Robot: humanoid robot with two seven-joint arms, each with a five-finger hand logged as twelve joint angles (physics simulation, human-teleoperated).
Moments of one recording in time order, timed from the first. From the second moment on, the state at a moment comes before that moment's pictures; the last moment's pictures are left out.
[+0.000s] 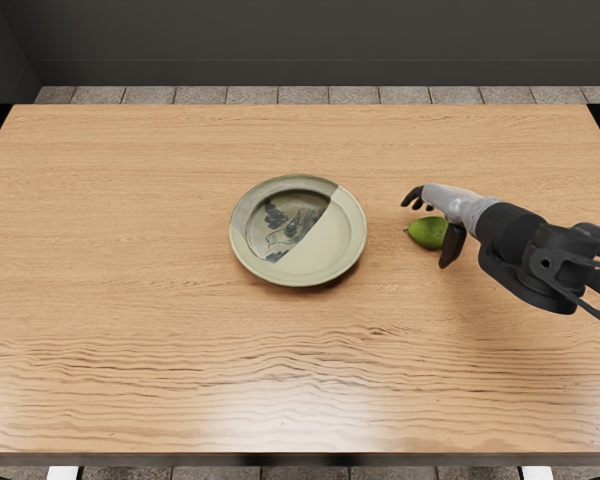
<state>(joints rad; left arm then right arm) -0.06 0.00 -0.07 -0.12 -0.03 0.00 0.11 0.82 -0.55 0.45 1.44 -1.41 0.08 -0.61</state>
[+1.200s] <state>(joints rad) -0.06 0.00 -0.07 -0.12 -0.03 0.00 0.11 0.83 -0.49 0.41 1.36 -1.43 0.02 -0.61</state>
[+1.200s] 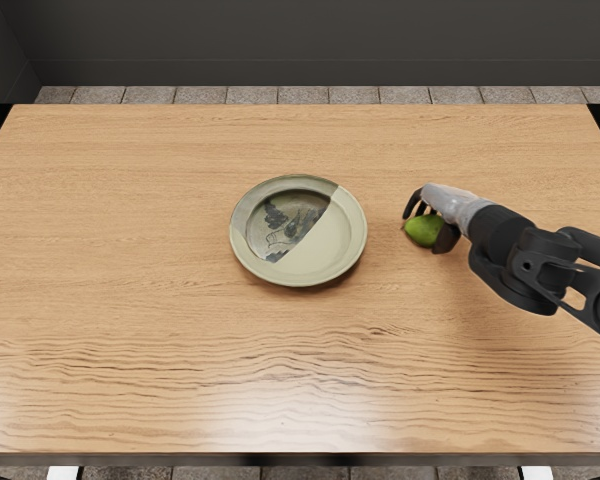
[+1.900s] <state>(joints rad) -0.06 0.00 -0.07 -0.12 -0.03 0.00 0.11 0.88 -0.49 0.44 1.37 -1.40 0.02 -0.61</state>
